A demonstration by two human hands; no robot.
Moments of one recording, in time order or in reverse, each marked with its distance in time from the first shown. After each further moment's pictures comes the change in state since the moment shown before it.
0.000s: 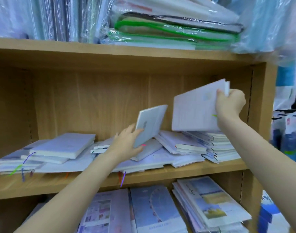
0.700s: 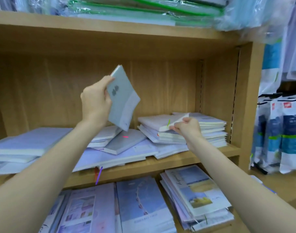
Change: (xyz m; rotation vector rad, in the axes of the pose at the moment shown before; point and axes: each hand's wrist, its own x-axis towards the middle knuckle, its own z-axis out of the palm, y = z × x) left_hand 0.051 0.022 -0.037 -0.230 0.879 -0.051; right_hand -0.045 0.108 0.031 0.096 -0.528 0.463
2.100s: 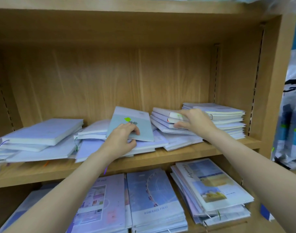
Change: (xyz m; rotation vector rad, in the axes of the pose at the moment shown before) left_hand -0.104 -0.038 0.024 -0.008 -0.802 0.061; right_hand 0.013 0.004 -0.007 -1.069 -0.221 -0.710
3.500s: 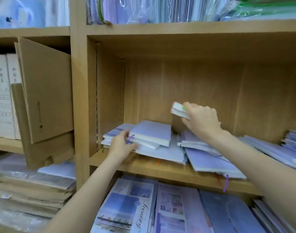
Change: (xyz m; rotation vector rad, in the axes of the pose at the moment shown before) left_hand -0.152 -0.187 -0.151 -0.258 0.352 -0.791; right_hand 0.053 -0.311 0.044 -0.265 0.274 -0.350
